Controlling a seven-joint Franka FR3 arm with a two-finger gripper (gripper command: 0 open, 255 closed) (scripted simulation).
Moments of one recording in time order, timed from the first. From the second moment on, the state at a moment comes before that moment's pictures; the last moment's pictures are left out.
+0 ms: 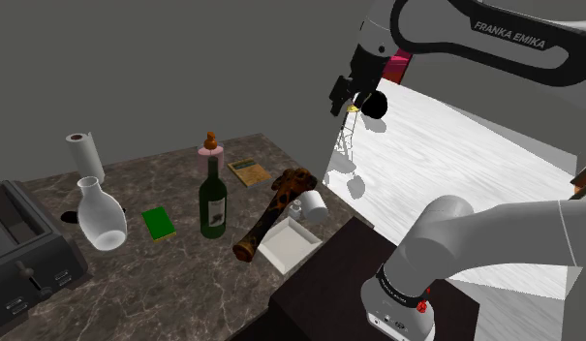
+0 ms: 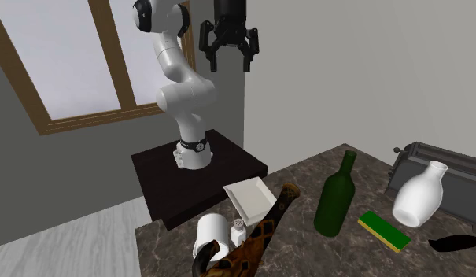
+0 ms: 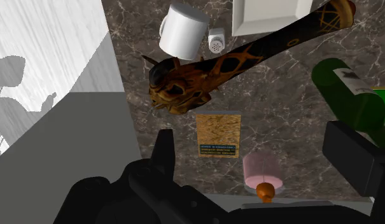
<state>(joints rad) -0.02 -0.80 0.03 -2.28 -0.12 1.67 0.14</state>
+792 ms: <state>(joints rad) -0.02 -0.68 -0.01 -2.51 -0.14 1.96 0.13</state>
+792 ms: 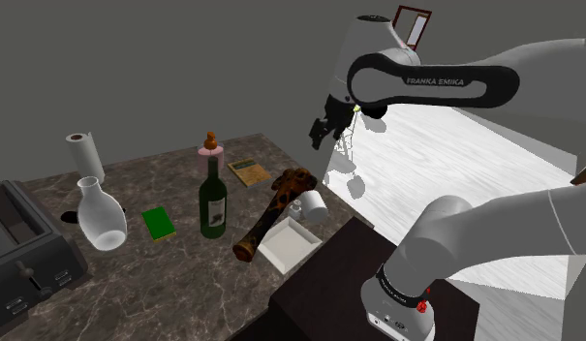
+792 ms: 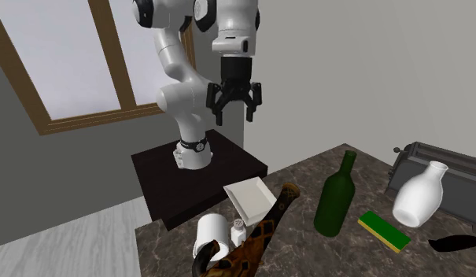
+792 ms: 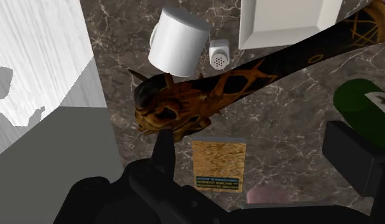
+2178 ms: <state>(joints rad) -0.06 0.00 -0.05 -2.63 -0.24 2.63 0.16</state>
